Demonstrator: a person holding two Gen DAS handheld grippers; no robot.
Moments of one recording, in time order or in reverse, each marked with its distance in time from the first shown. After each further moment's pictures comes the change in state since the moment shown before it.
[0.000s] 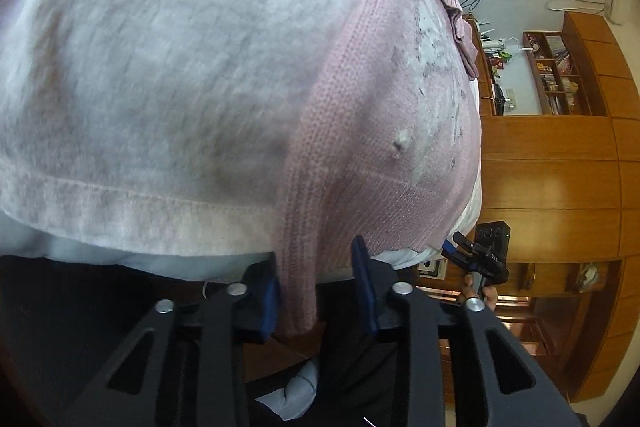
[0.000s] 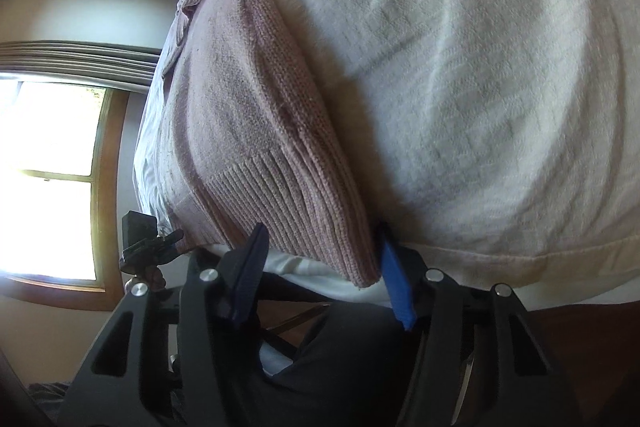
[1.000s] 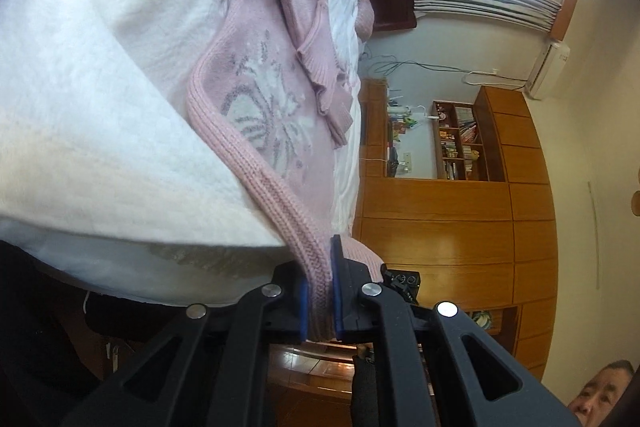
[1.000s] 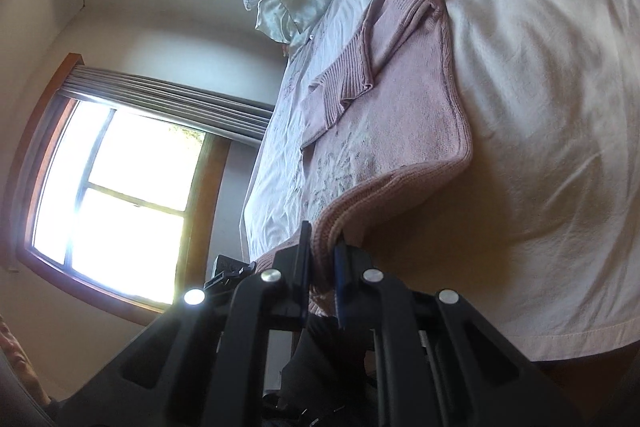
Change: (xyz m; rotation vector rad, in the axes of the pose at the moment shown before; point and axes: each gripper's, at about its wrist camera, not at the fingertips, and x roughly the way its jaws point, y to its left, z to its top) left arm -0.055 -0.058 0.019 -0.151 -0.167 -0.411; right arm -0.109 0.085 0.047 -0.062 -0.211 0.332
